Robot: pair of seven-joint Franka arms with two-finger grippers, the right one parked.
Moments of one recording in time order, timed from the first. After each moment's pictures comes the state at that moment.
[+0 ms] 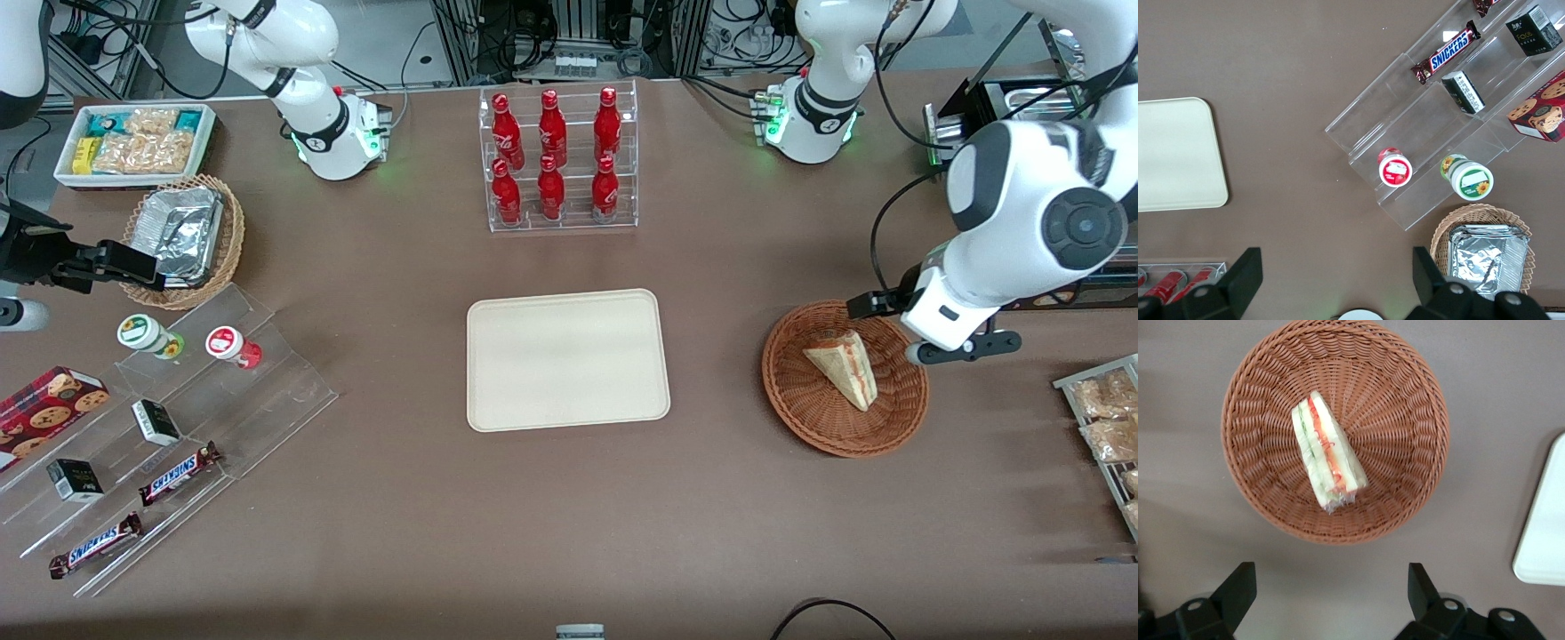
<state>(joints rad) 0.01 0.10 -0.12 -1.95 0.00 1.88 -0.26</state>
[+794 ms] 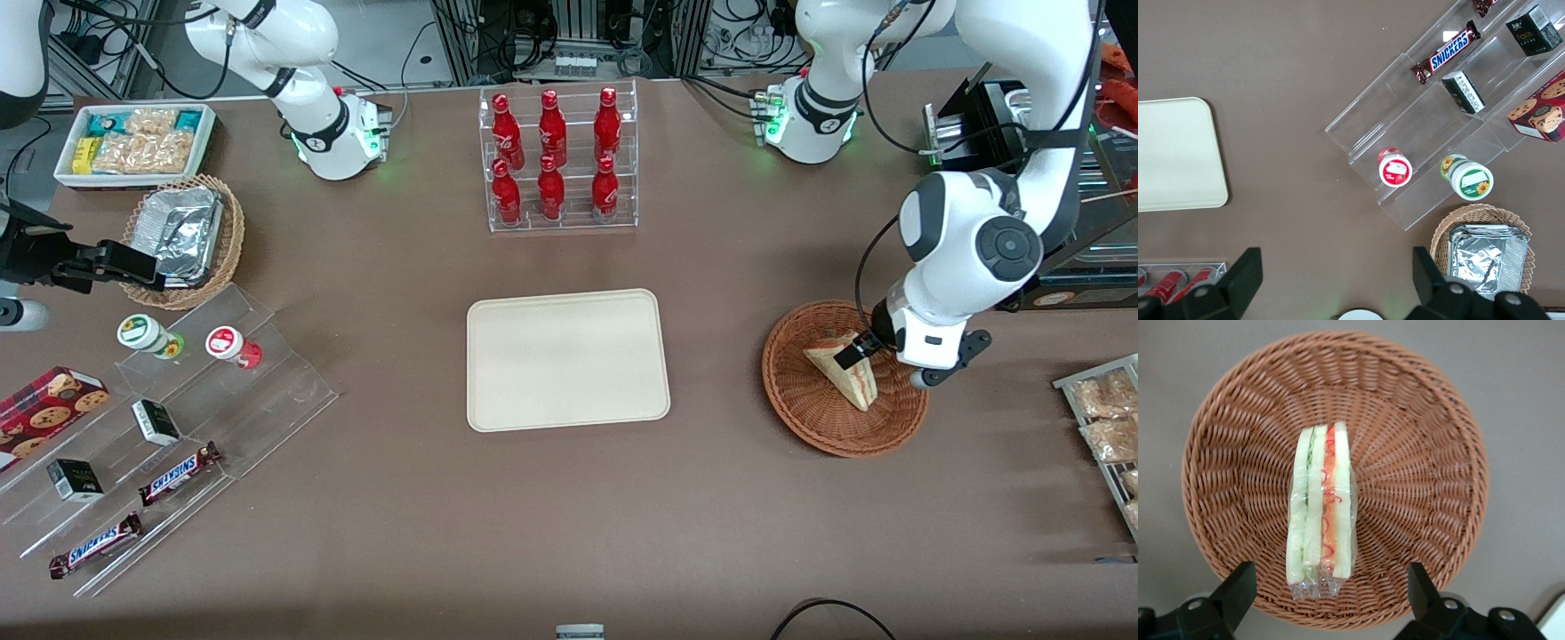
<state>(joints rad) 0.02 0.16 -0.12 -2.17 -0.01 2.31 -0.71</state>
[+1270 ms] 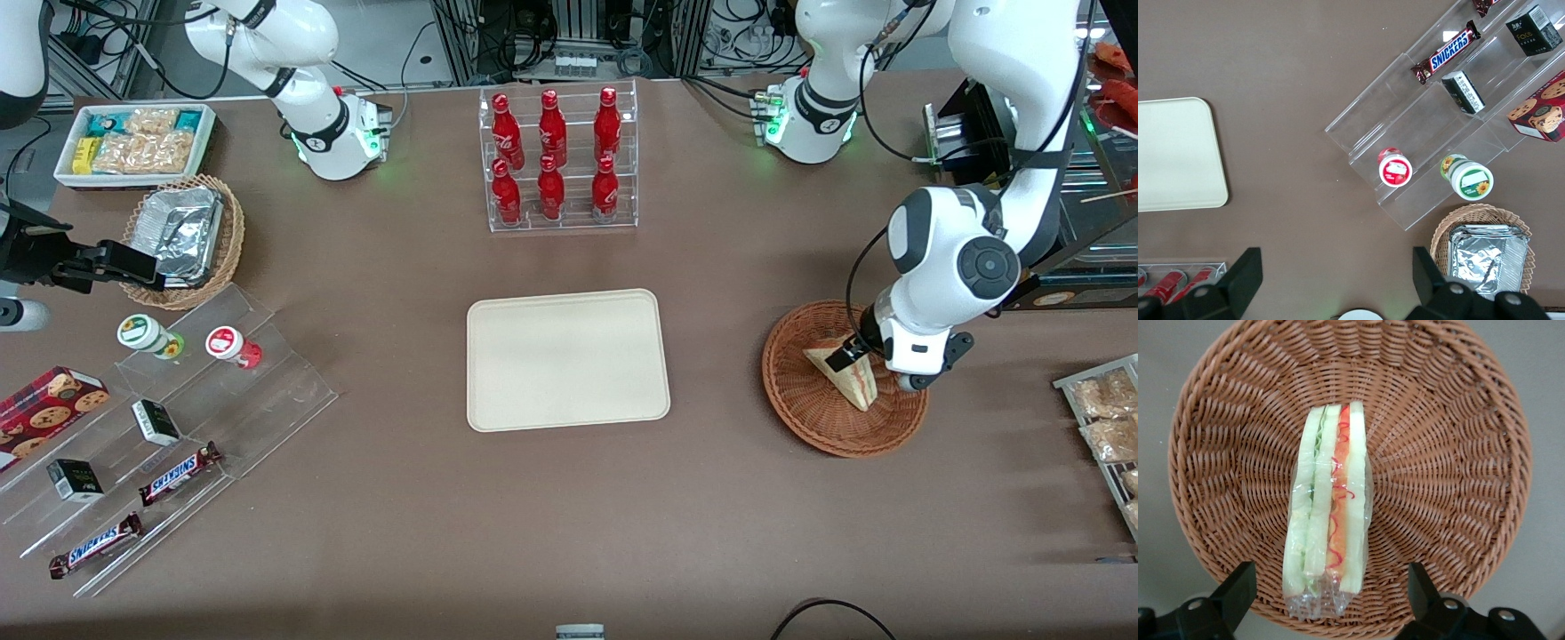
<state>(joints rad) 0.02 0.22 -0.12 -2.18 -0.01 2.32 -0.74</state>
